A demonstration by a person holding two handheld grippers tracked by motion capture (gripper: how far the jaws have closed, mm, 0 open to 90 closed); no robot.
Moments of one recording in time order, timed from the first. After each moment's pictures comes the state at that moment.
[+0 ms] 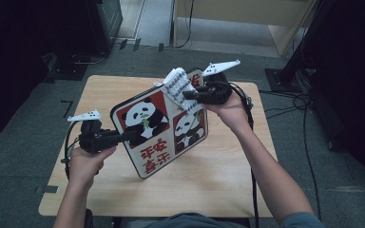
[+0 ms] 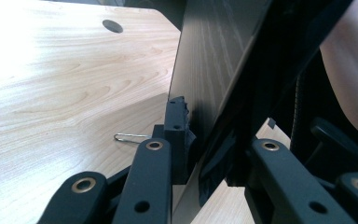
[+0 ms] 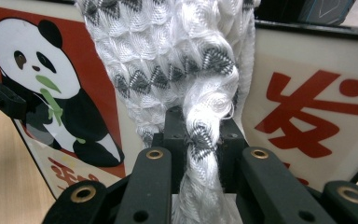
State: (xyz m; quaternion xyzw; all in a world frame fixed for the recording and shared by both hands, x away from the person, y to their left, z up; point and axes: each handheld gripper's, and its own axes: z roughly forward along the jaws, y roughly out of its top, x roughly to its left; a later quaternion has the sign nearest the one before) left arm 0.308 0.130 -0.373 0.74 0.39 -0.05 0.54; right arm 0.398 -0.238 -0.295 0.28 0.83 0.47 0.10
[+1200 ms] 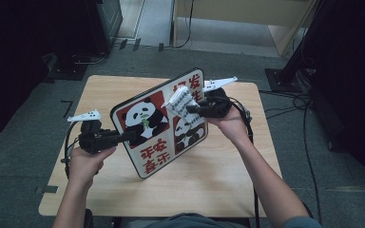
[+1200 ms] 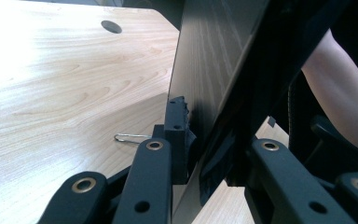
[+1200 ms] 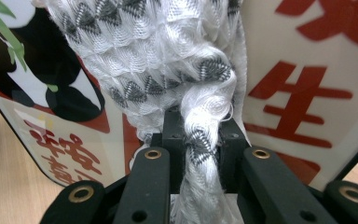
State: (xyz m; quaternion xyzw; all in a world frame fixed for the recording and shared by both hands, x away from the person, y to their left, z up) left arm 0.308 0.130 -0.374 0.75 0.38 -0.04 0.54; right arm 0.391 -0.246 -0.344 0.30 0.84 0.44 0.09
